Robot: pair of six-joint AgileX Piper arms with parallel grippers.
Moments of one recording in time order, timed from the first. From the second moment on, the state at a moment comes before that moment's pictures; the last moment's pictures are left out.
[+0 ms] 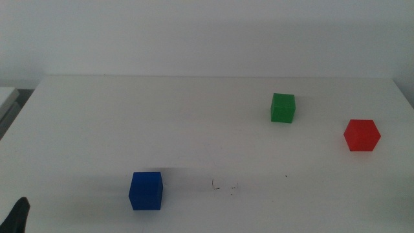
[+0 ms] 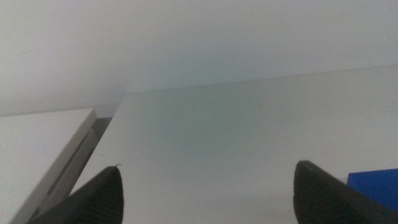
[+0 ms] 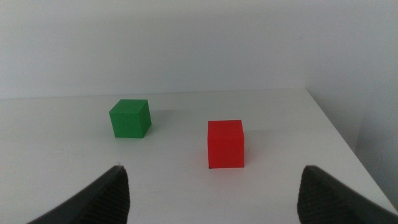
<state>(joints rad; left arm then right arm) 0.02 0.00 0.00 -0.17 0.22 0.24 0.02 0.00 0.00 -0.03 0.21 0.07</state>
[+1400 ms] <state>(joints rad) 0.02 0.00 0.00 -0.17 0.22 0.24 0.02 0.87 -0.79 0.00 0.88 0.20</state>
